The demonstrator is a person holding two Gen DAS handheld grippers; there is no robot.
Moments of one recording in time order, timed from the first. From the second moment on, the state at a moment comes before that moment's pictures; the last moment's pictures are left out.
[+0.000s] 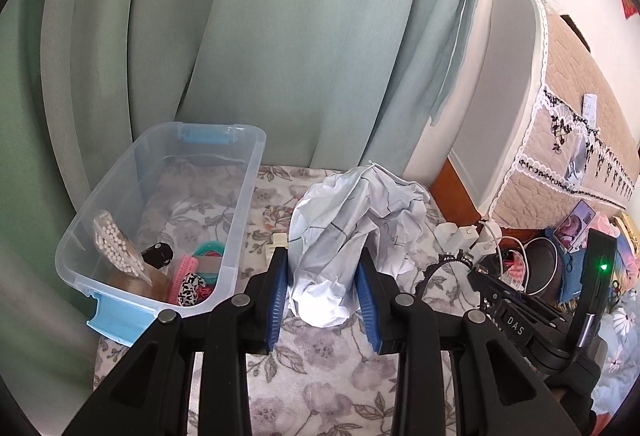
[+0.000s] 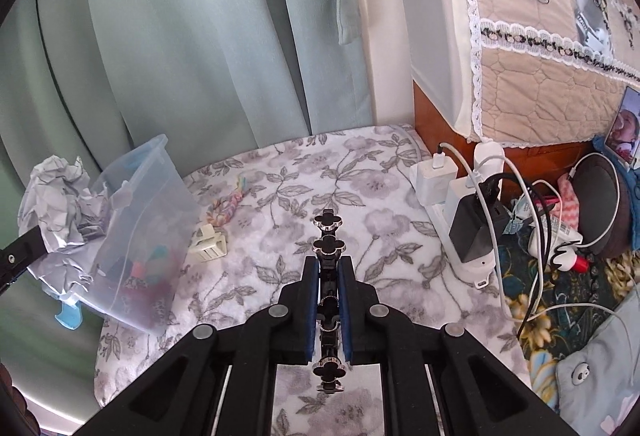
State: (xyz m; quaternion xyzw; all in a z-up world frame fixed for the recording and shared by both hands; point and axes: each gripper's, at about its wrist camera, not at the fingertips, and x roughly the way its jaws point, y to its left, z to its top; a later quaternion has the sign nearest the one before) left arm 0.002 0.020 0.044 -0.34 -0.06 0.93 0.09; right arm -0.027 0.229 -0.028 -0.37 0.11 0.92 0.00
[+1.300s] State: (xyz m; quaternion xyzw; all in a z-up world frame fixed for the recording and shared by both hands) left arm -0.014 -0.141 0.060 -0.28 -0.17 0.95 -0.04; right arm -0.055 0.016 0.143 -0.22 -0.01 0.95 -0.23
